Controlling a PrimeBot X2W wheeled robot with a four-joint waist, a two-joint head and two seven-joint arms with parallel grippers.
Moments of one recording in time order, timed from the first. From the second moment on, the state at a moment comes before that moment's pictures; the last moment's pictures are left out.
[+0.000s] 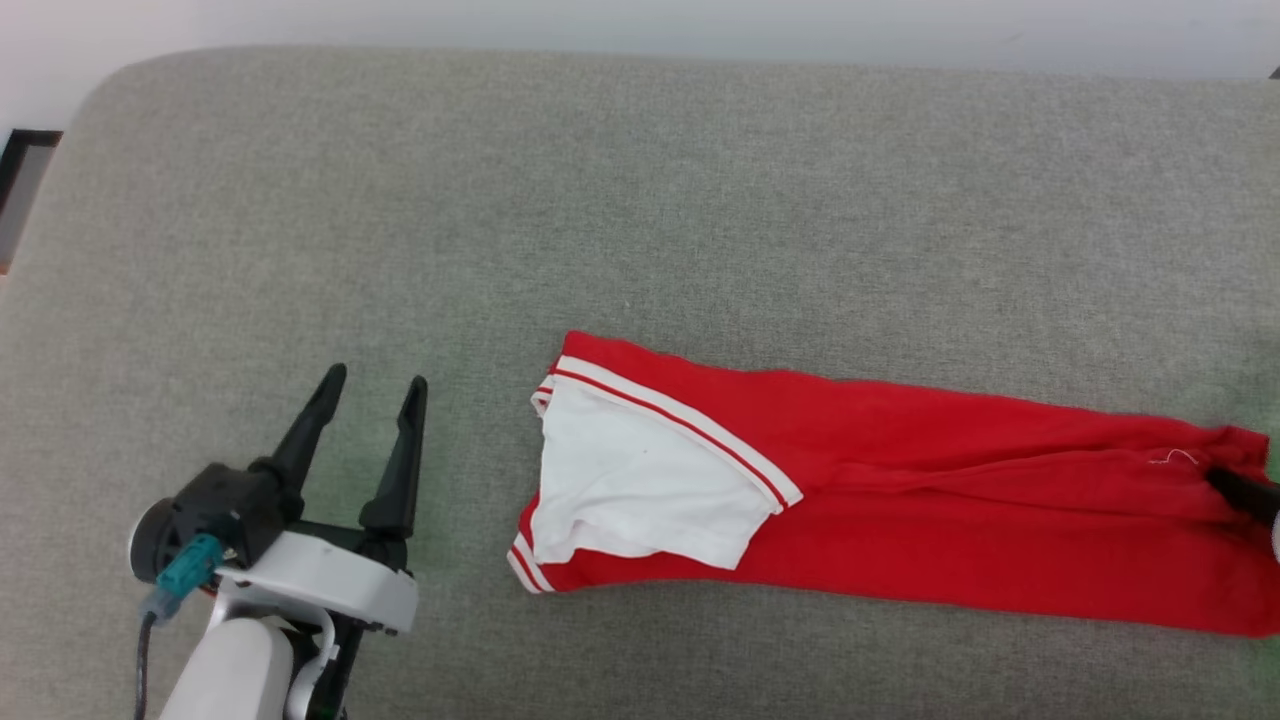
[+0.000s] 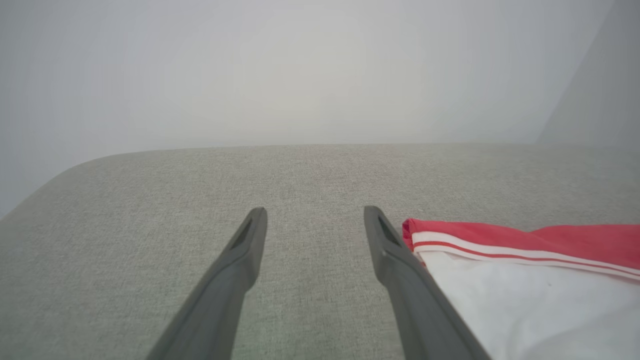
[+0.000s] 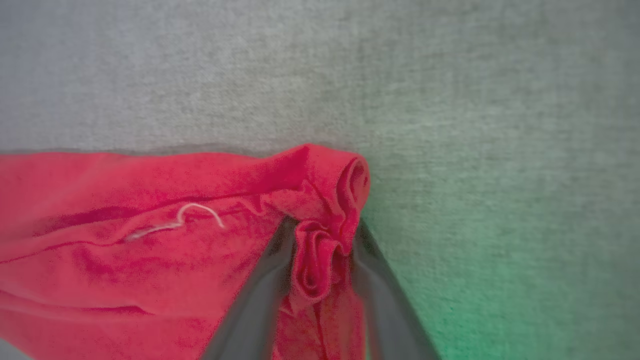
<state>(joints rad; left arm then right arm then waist) -0.26 0.30 -0.15 0.22 -0.35 -0.13 -0.26 -0.39 -0.63 0.14 0.44 0.94 0.13 0.70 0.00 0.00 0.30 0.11</state>
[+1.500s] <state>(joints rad) -0.18 0.31 -0.08 0.19 -0.44 -0.13 -0.26 -0.33 -0.52 -0.04 0.14 0.74 0.13 0.54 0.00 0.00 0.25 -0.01</state>
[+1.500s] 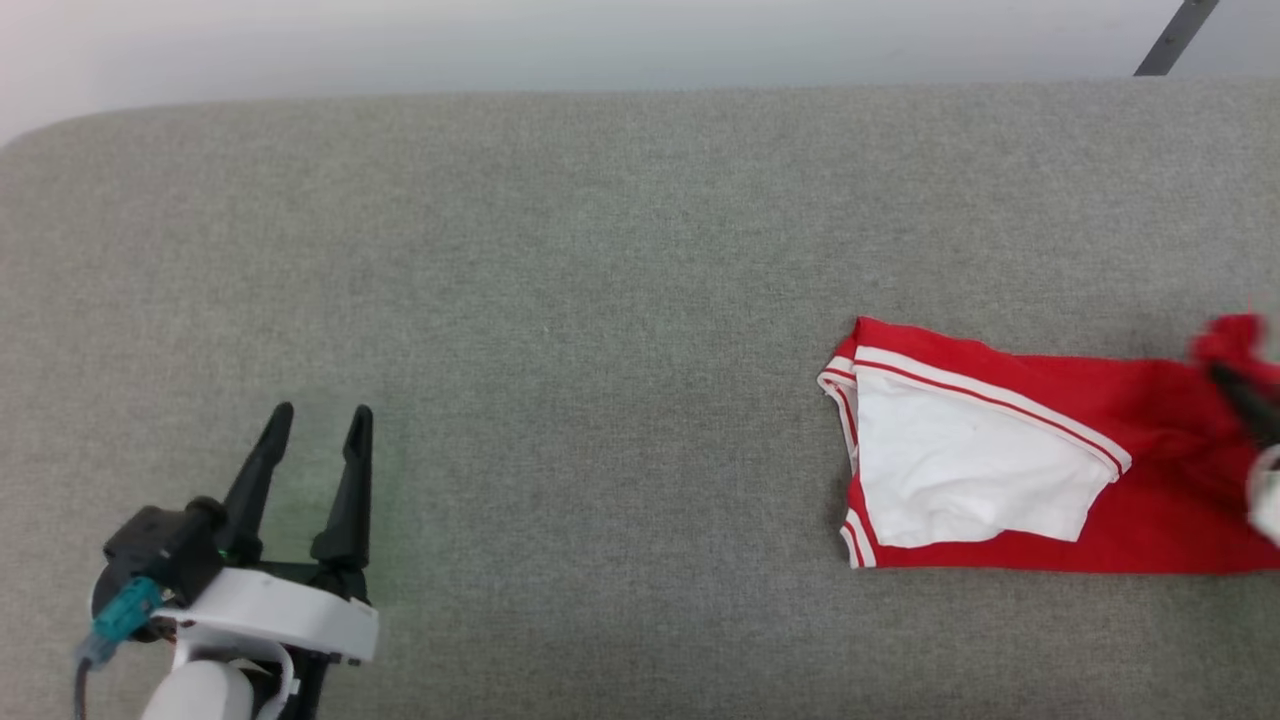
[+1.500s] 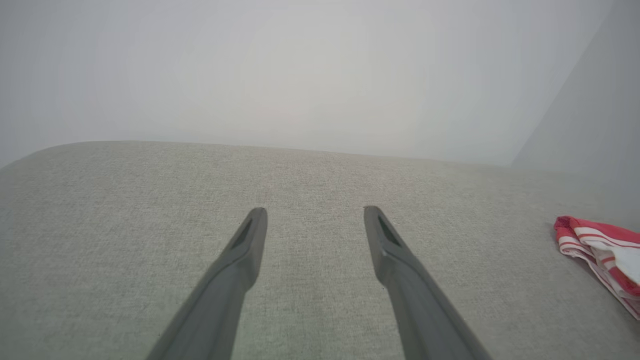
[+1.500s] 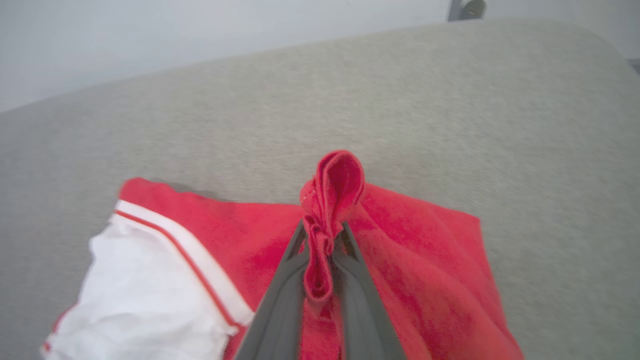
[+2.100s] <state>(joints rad) -0.21 0.27 -0.12 0.18 -0.47 -0.13 -0.26 -0.45 -0.32 0.23 0.06 0.64 0.13 0.65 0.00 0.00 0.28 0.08</state>
